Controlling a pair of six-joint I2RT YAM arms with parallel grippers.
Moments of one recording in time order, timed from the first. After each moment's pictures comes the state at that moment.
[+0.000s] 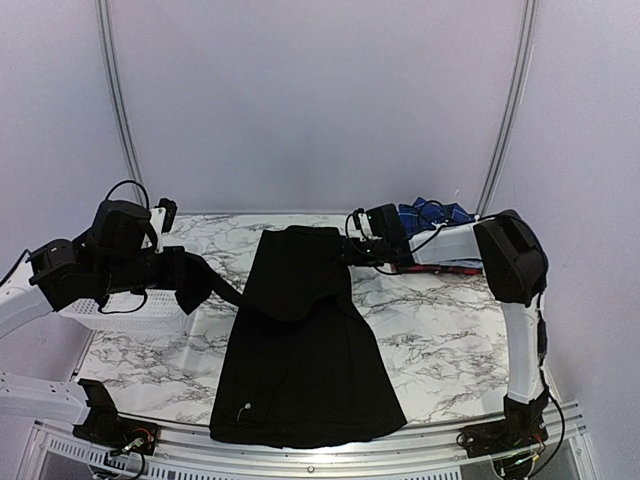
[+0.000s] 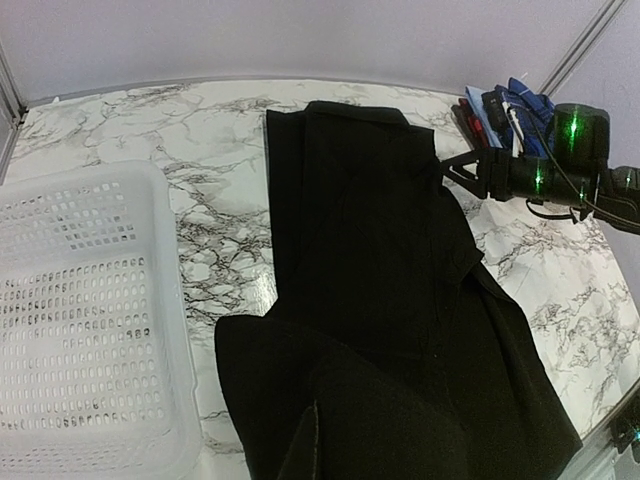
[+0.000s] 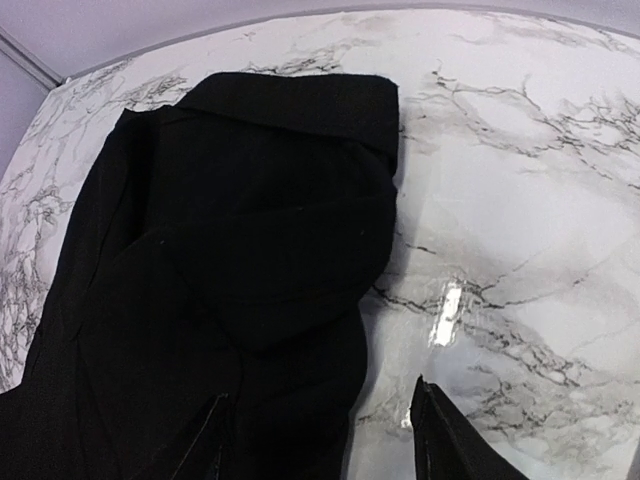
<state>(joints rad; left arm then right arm) -0.77 0.96 0.96 -0.64 -0.27 -0.51 0.53 2.17 1.46 0.06 -0.10 0.39</state>
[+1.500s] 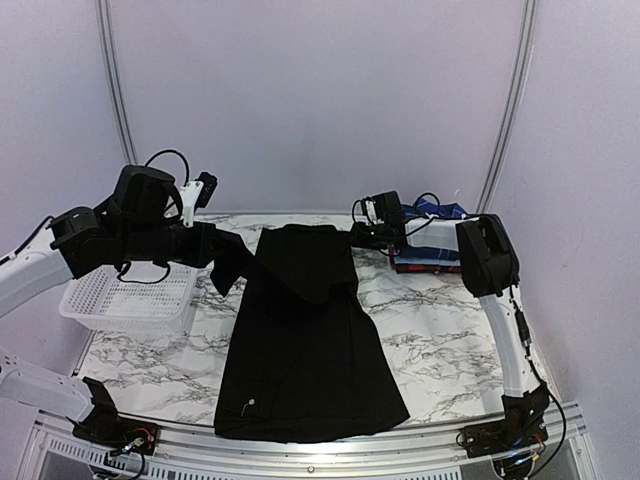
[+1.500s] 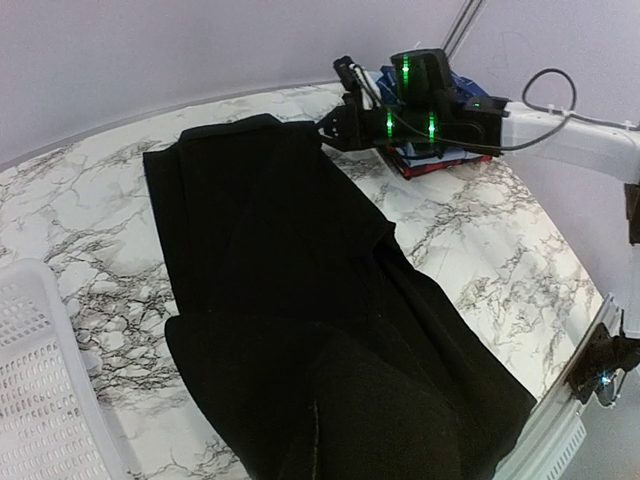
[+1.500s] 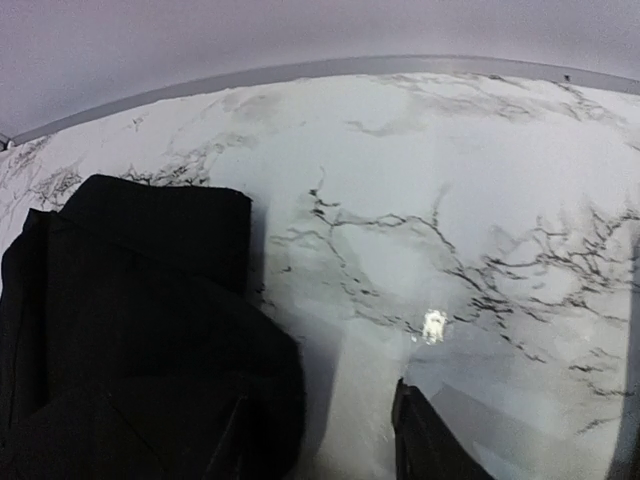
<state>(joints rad) -0.77 1.13 1.16 -0.60 -0.04 -0.36 0.40 2.50 1.95 -0.11 -0.14 0.36</state>
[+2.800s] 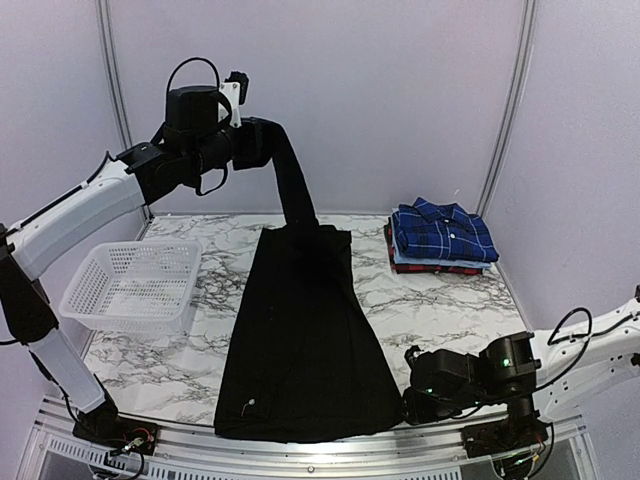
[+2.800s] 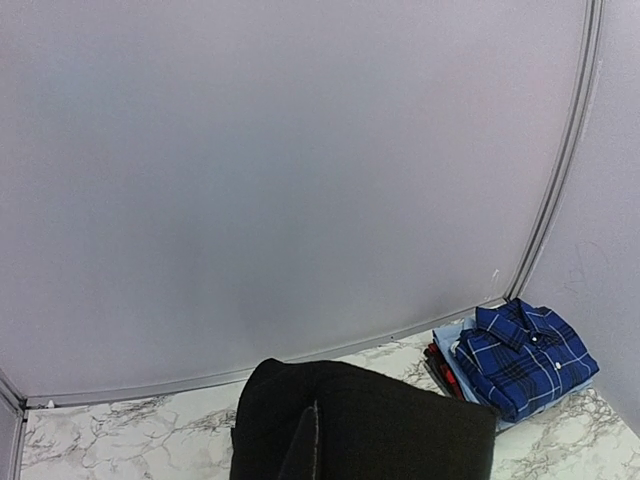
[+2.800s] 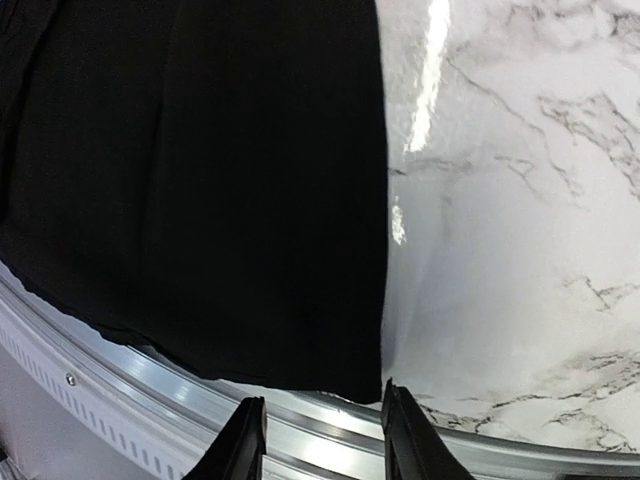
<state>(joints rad) -0.71 1.64 1.74 -0.23 -0.34 -0.12 1.37 1.06 0.54 -0.60 0.14 1.18</state>
